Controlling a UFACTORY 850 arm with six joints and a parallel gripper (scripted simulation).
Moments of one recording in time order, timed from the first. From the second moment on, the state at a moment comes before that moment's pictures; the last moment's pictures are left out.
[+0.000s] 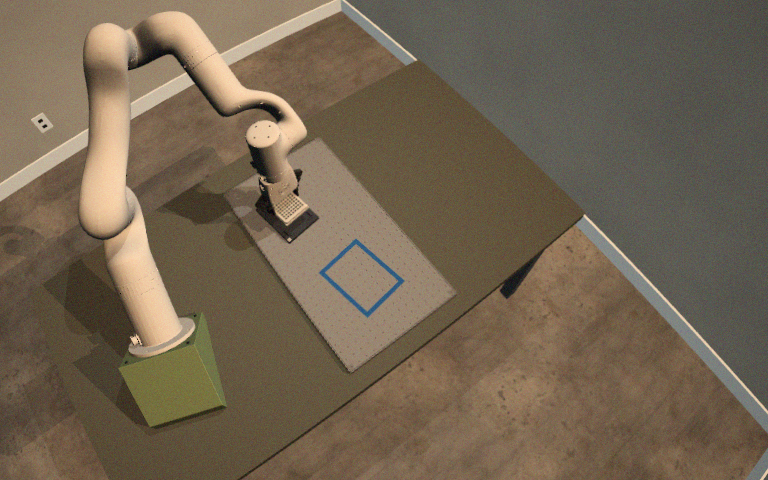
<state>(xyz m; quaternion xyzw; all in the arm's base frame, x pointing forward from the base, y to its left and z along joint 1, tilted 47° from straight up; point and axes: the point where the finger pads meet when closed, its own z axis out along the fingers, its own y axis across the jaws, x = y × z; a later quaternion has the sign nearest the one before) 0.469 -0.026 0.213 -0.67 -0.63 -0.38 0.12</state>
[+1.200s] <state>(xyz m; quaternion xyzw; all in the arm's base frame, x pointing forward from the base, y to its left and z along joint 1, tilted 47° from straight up) 0.460 -0.050 0.227 -0.66 -0.63 -0.38 0.12</state>
